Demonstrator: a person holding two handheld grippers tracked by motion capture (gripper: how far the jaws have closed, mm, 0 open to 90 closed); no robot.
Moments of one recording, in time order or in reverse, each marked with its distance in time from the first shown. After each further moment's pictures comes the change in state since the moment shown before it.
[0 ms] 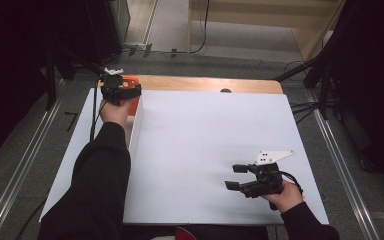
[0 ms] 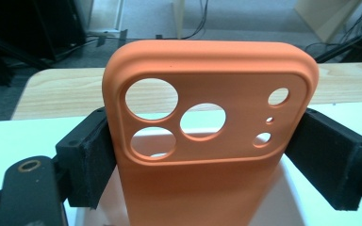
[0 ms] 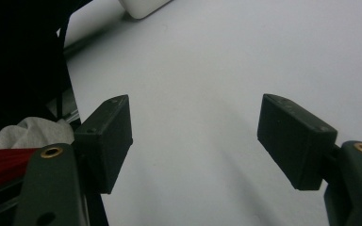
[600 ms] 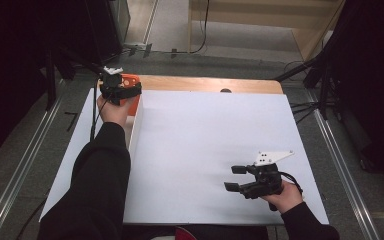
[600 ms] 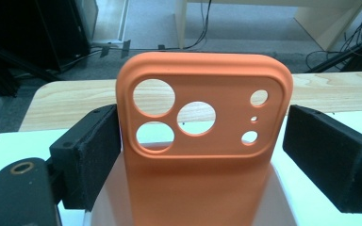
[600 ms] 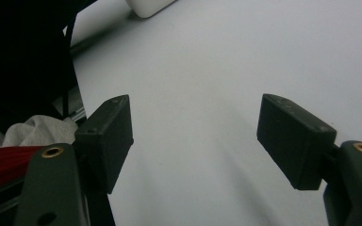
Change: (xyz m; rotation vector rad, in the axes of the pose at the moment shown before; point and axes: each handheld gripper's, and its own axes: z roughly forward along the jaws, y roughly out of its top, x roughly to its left) left arm -0.001 0.003 -0.004 -0.036 0.015 0.008; right arm 0.002 0.000 0.001 0.006 0.018 -0.001
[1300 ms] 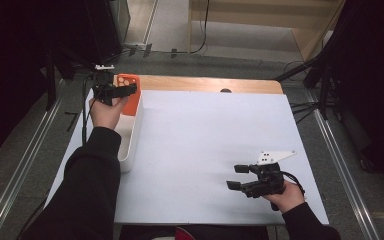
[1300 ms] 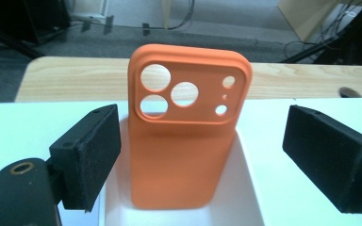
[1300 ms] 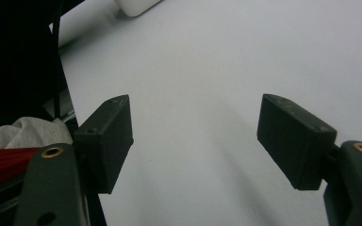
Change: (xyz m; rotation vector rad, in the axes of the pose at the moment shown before) left arm 0.008 0.014 -0.040 0.093 -0.086 -0.064; right arm -0.004 -0.002 -0.004 0.000 -0.034 0.015
